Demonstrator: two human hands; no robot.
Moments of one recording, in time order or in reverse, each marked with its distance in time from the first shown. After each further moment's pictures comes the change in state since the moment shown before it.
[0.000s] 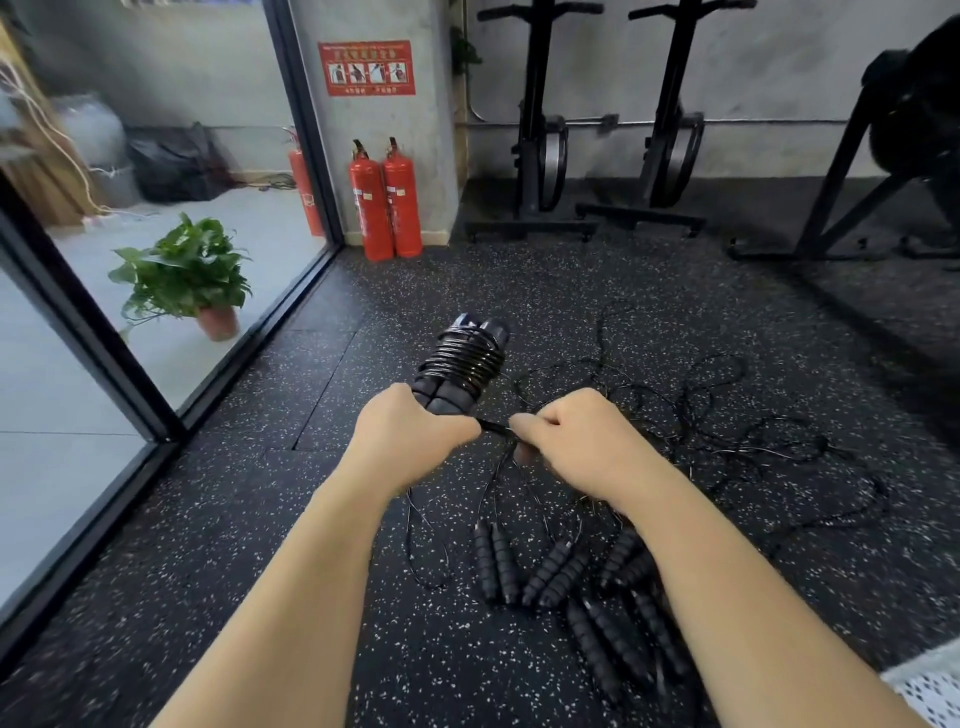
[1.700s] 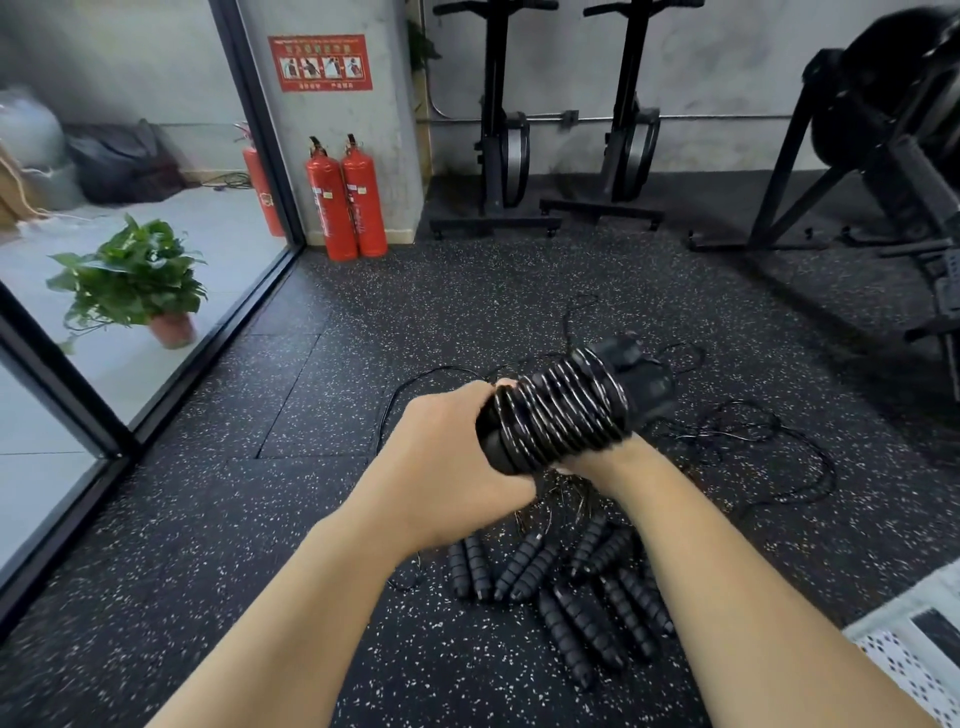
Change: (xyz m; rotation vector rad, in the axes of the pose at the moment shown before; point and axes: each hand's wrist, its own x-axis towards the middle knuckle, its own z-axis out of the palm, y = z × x) left_hand -0.053 0.038 0.026 0.113 -0.149 0.560; right_hand -0.001 0.017 -0.019 0.290 -0.185 0.074
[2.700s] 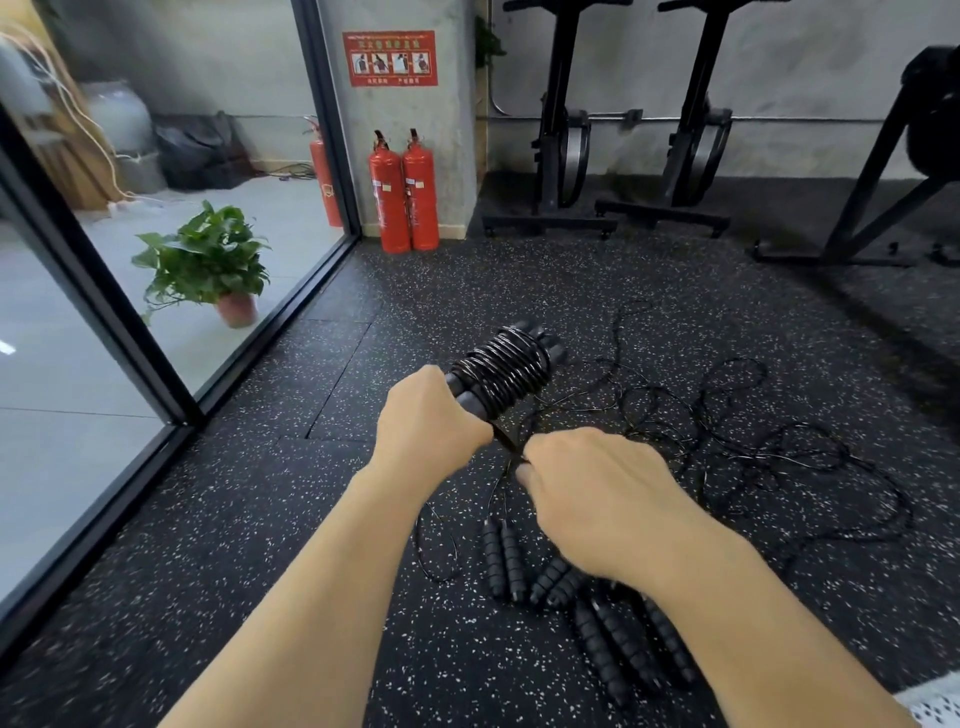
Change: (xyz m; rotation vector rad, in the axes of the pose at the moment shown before) left_hand 0.028 -0.060 -0.018 0.213 0.236 -0.517; right_hand -0.051 -0.044 0.043 -0.935 0.095 -0.221
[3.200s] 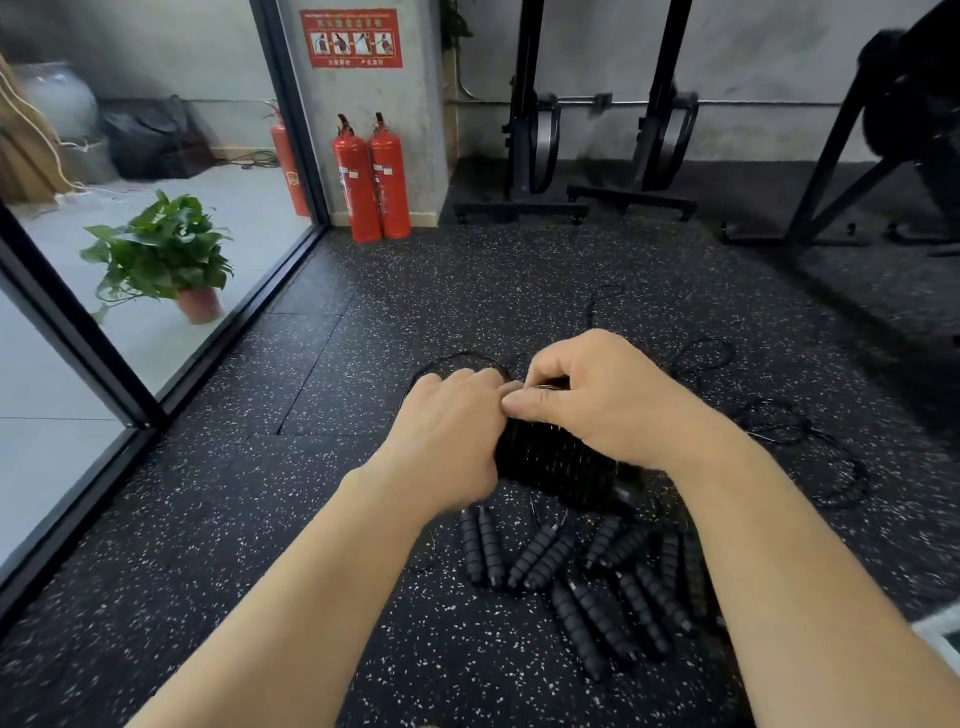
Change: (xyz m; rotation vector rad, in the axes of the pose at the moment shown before) left_hand -0.022 0.023 0.013 0.509 -0.104 0.715; right_hand 0.032 0.058 -0.013 0.453 0.182 -0.127
